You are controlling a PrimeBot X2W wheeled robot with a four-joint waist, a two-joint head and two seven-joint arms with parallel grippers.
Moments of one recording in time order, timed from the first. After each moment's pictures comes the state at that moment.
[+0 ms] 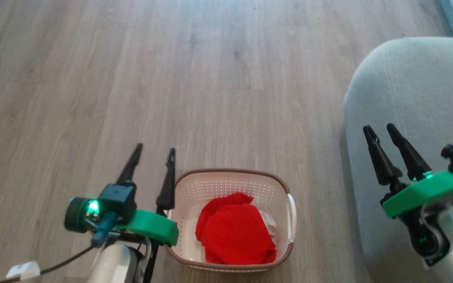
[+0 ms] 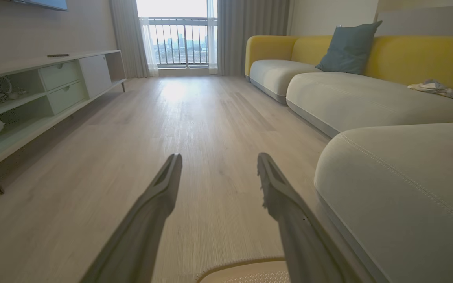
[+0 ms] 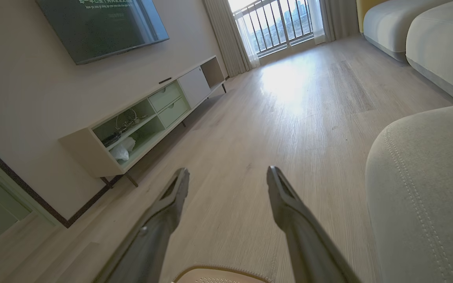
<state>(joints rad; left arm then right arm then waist) -0.12 0.05 -0.29 0.11 -0.15 0.11 -0.26 -0.25 -0.45 0.38 0.26 0.91 0.13 -0.25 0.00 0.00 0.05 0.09</state>
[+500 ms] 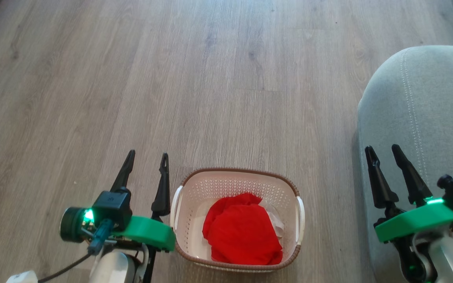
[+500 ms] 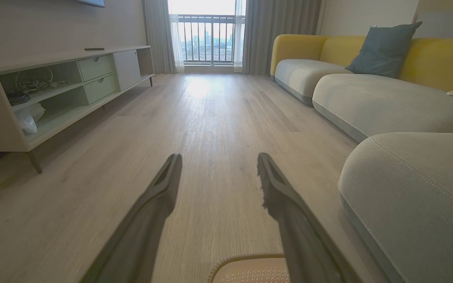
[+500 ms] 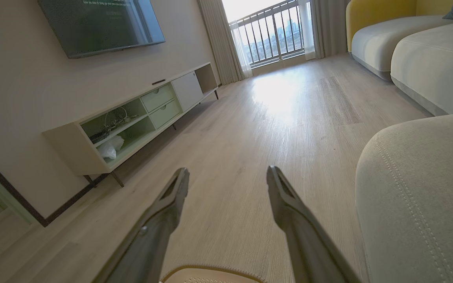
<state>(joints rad) -0.08 0.05 -0.27 0.09 -0.15 0.15 -0.26 -0.07 -0.27 0.16 0.17 0.61 0.13 -0.25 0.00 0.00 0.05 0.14</state>
